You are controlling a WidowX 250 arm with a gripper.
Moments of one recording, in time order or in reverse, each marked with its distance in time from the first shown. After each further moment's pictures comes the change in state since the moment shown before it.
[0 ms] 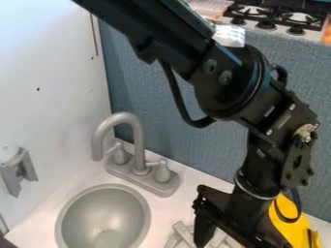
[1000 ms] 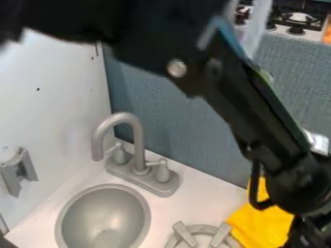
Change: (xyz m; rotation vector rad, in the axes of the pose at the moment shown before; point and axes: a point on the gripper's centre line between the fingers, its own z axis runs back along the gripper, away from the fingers) arm -0.012 -0.056 -0.066 0.059 0.149 -0.227
